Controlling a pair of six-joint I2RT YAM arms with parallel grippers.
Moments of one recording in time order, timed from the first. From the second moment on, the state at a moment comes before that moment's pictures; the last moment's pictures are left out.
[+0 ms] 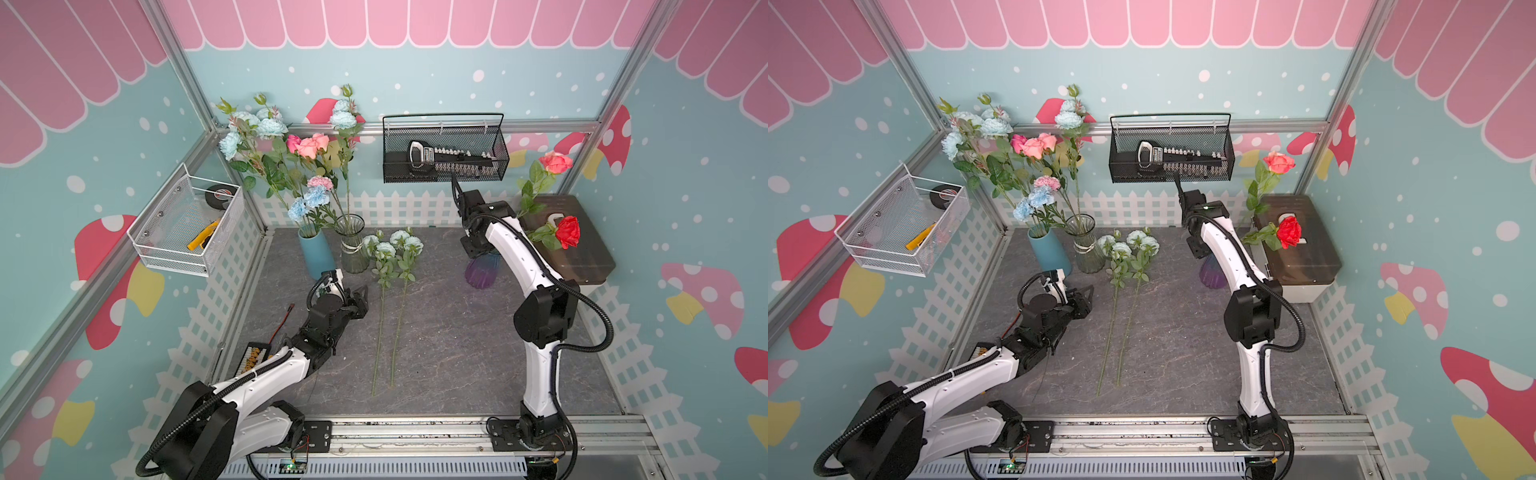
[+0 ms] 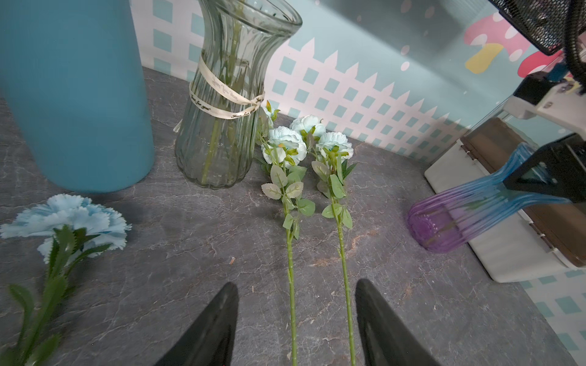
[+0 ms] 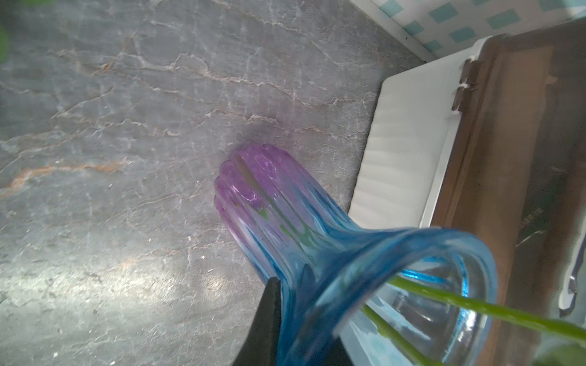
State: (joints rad) left arm -0.50 1.16 0.48 0.37 -0.17 -0.51; right arm 0.29 2.15 2.25 -1.31 0.43 -0.14
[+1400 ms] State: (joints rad) left arm -0.50 1.17 0.48 0.37 -0.16 -0.52; right arm 0.15 2.33 2.56 -1.47 0.40 -0.24
